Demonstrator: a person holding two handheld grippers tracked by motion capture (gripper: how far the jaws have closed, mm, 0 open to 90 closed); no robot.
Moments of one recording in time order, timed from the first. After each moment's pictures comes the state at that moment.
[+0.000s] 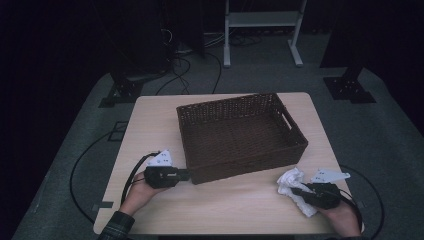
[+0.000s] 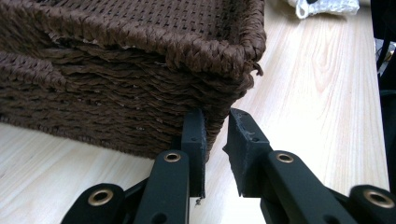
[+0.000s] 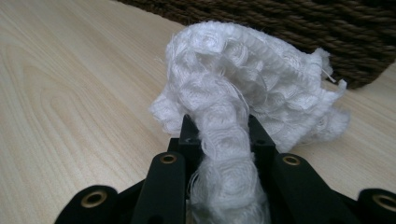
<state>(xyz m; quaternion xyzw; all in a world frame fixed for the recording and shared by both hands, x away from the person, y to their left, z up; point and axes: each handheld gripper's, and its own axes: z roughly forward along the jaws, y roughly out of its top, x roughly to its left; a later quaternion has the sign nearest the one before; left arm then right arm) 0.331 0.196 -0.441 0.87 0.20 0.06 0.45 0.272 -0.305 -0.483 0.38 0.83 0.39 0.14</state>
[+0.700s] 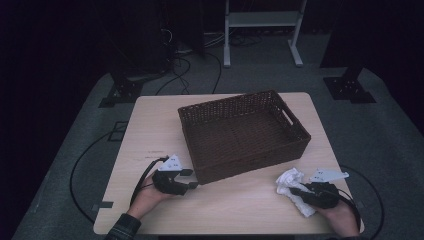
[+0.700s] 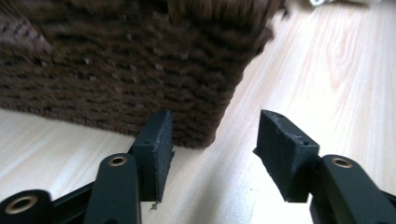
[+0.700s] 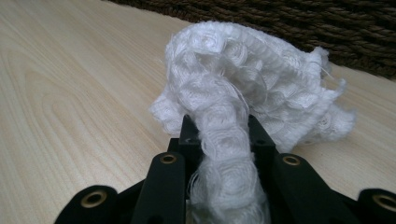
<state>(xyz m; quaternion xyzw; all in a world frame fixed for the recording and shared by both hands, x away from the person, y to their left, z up) 0.325 0.176 -0.459 0.88 0.23 0.07 0.41 0.274 -0.303 -0.486 0.39 0.82 0.39 0.13</state>
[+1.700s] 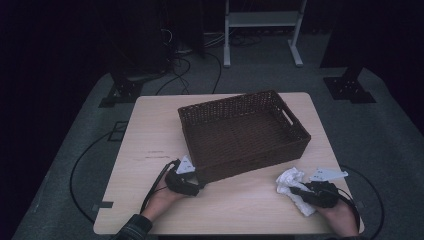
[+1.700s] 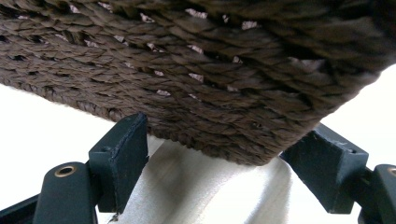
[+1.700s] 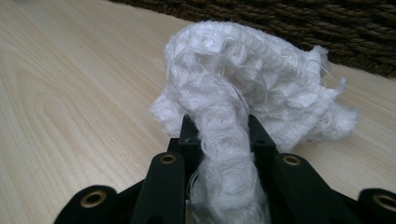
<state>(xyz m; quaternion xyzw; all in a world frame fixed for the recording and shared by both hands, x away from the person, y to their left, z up) 0.338 0.150 -0.495 0.87 0.27 0.15 0.37 0.277 -0.304 -0.486 0.39 0.82 0.39 0.13</state>
